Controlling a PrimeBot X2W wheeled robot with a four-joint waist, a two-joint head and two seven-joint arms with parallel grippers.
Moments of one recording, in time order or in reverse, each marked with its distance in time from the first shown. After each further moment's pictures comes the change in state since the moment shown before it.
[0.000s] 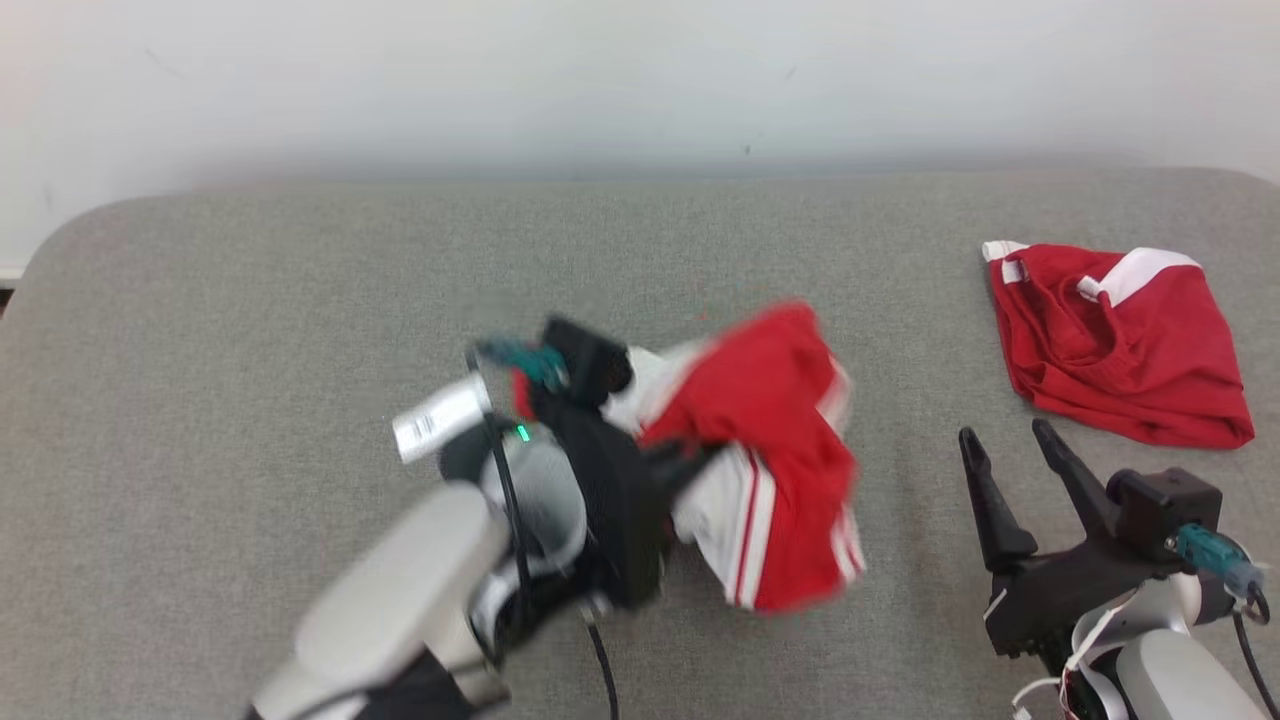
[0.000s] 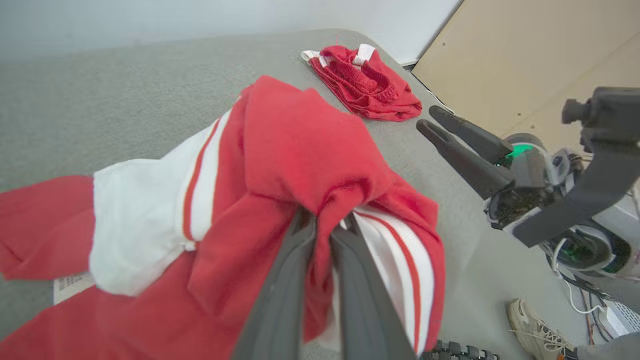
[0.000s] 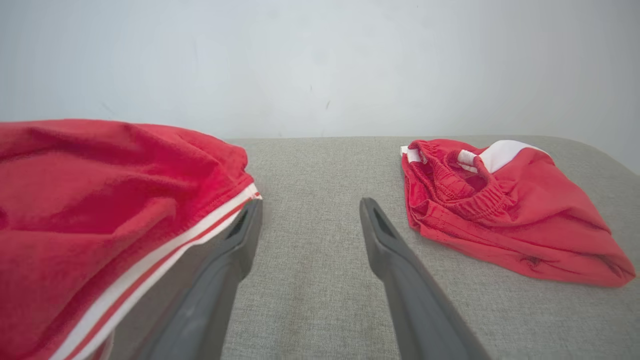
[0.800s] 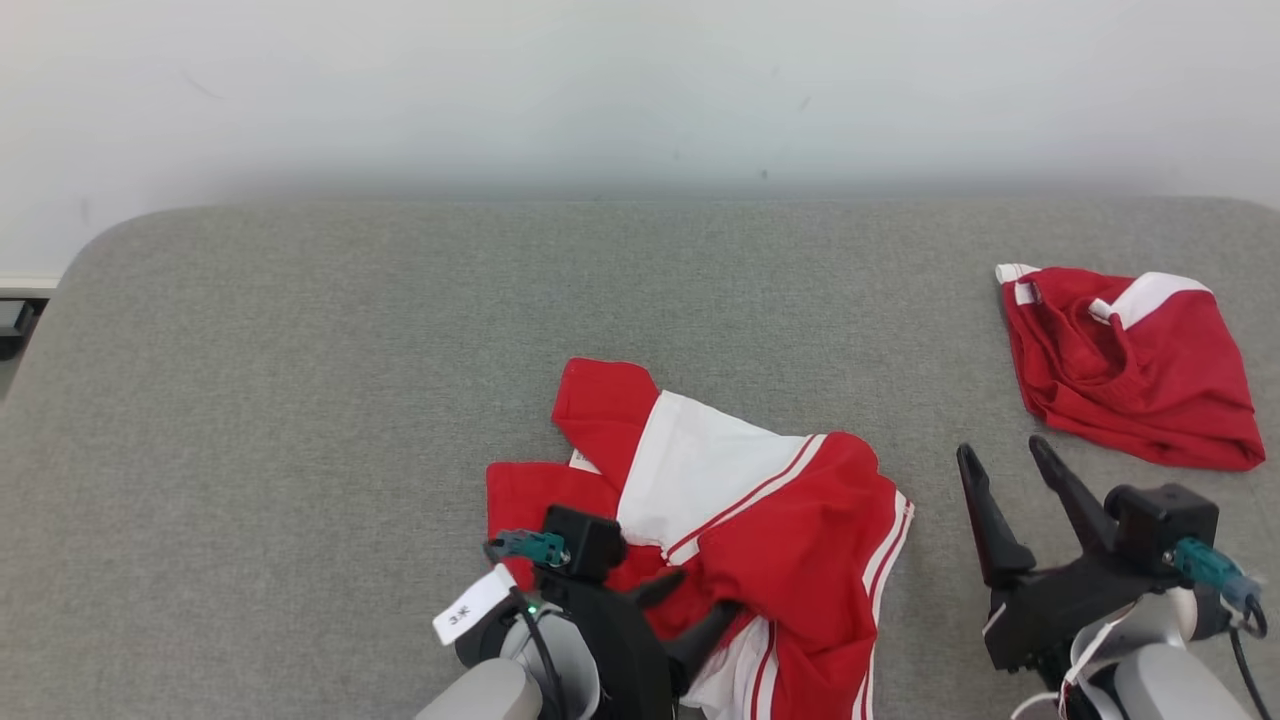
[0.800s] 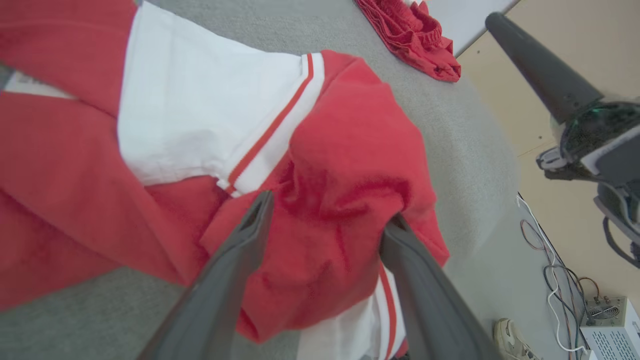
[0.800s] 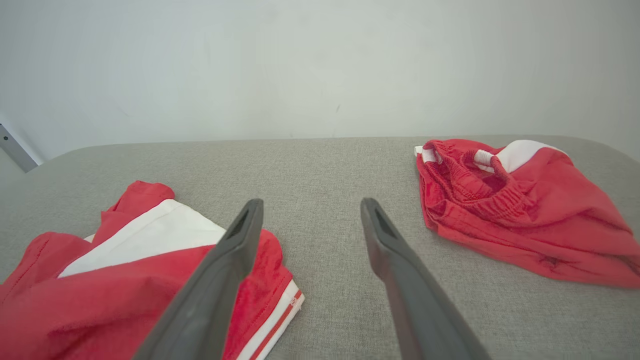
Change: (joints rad) left arm 0.251 -0.064 -0.055 0.122 0.035 0.031 -0.212; right arm 0.016 0.004 0.003 0.015 0.017 0.007 -0.010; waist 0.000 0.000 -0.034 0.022
